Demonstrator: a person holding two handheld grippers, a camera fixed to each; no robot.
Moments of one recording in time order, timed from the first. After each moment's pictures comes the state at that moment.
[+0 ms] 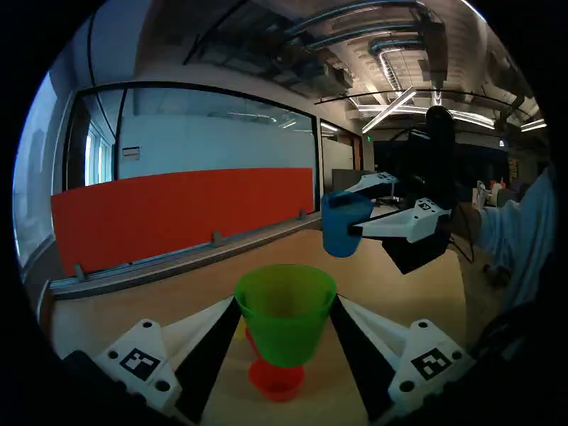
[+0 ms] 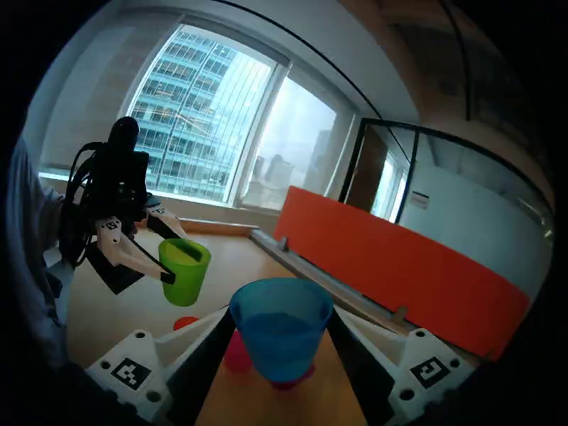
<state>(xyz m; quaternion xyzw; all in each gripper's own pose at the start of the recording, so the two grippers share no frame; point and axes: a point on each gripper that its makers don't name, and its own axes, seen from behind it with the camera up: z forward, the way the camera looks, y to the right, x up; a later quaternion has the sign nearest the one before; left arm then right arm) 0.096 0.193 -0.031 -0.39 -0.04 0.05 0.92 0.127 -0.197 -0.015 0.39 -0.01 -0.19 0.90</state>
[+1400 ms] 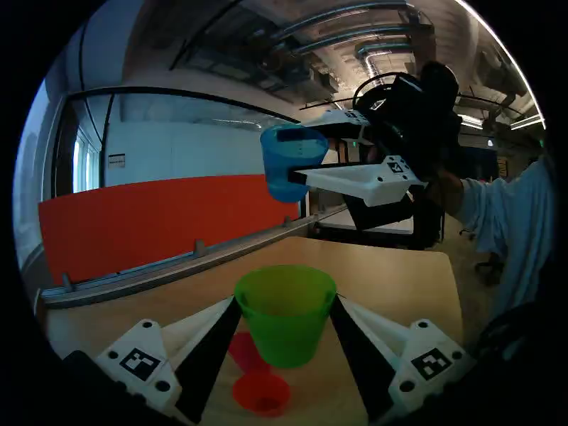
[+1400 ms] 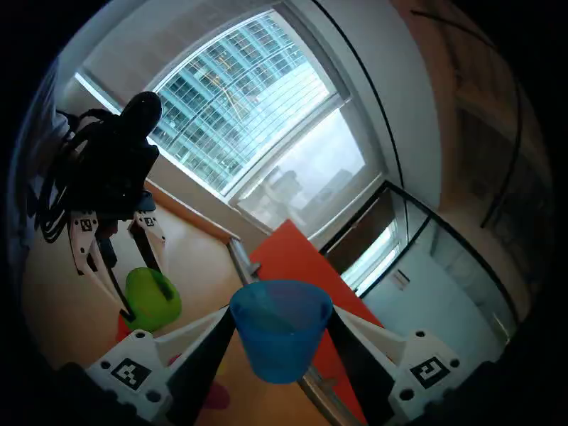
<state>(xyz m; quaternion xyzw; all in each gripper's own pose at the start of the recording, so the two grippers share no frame) 0.102 0.230 -0.027 -0.43 -0.02 0.05 0.90 0.228 -0.224 0.032 0.37 0.12 -0.38 0.84</state>
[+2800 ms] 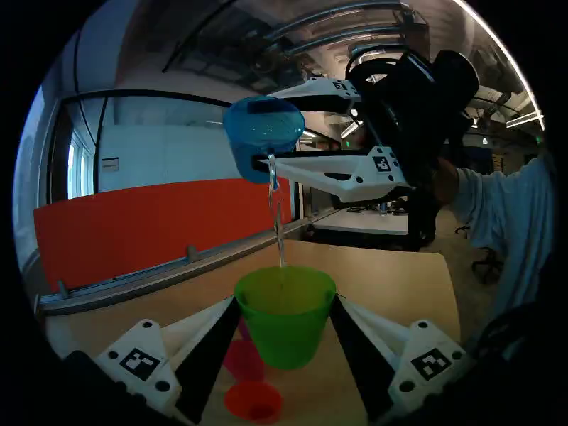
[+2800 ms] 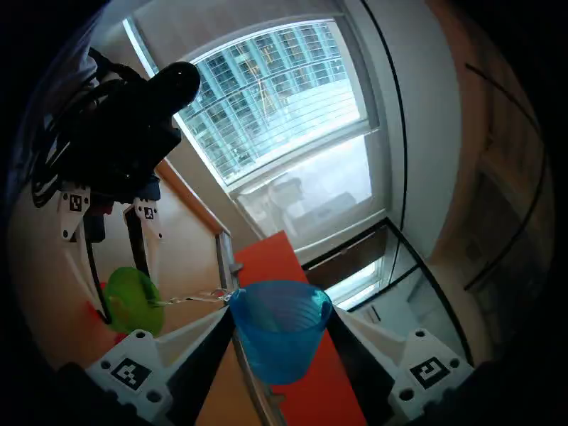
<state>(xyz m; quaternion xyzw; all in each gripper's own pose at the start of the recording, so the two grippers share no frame) 0.113 0.248 -0.032 -0.44 -0.02 0.05 0.90 0.262 -0.241 0.044 0.34 0.18 -0.49 0.78</state>
